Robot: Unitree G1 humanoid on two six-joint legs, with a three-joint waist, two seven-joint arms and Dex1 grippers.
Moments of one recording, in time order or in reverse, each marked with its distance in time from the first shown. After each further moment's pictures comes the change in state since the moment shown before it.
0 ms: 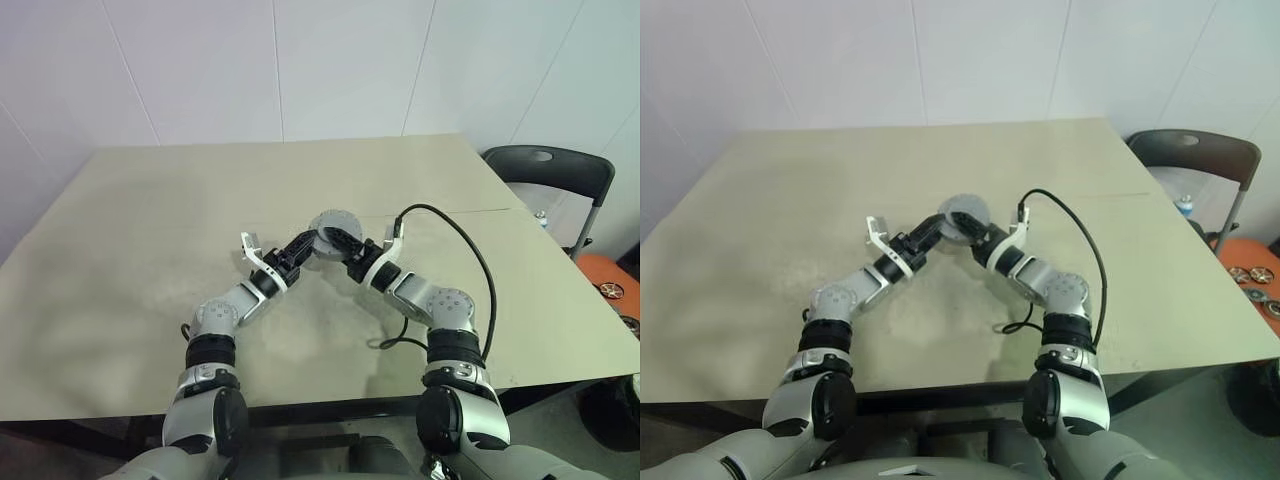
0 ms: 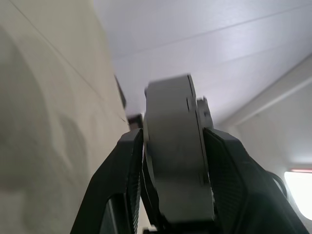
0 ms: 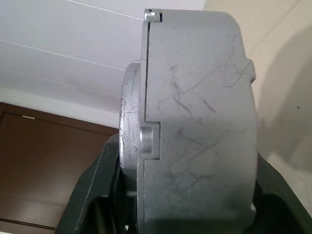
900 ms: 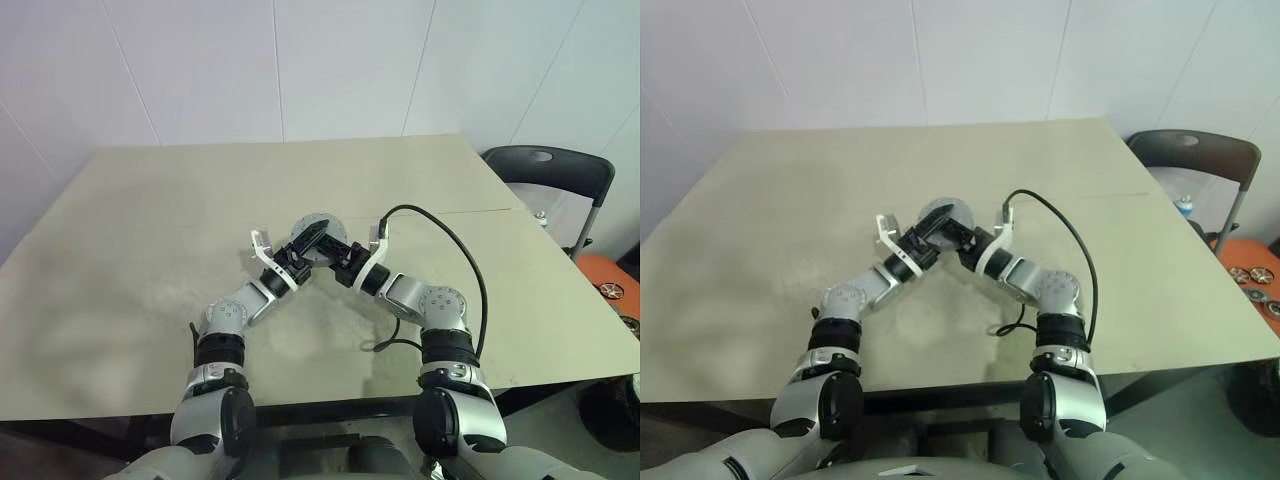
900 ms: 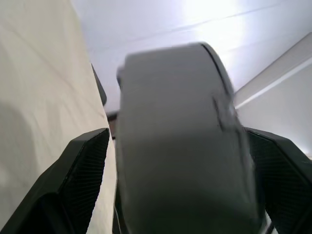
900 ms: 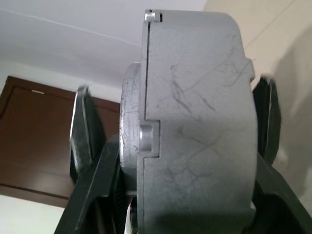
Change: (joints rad) left arm -0.028 -0.033 -0.001 0.027 -0.011 -0.054 -0.023; right arm 0.004 0.009 0.074 -0.007 0.009 0.056 0.037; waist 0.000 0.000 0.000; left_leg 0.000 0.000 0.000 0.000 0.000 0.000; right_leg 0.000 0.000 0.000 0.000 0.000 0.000
